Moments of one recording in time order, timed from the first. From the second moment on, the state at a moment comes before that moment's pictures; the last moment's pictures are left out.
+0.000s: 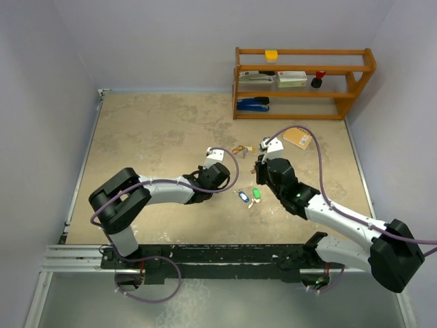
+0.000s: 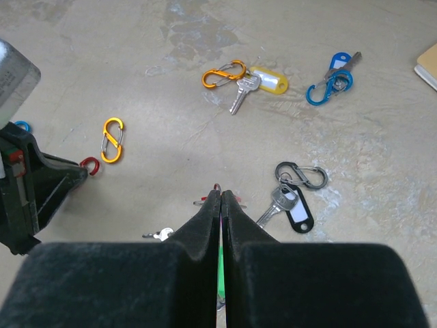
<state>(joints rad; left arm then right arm) -0.93 1.73 0.86 -0.02 -0.57 -0.51 0.71 1.07 0.55 0.09 0.37 0.24</state>
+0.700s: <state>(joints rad) -0.93 1.63 1.02 -0.05 -0.46 -0.46 0.71 1.19 0.55 0.17 0.17 0.16</state>
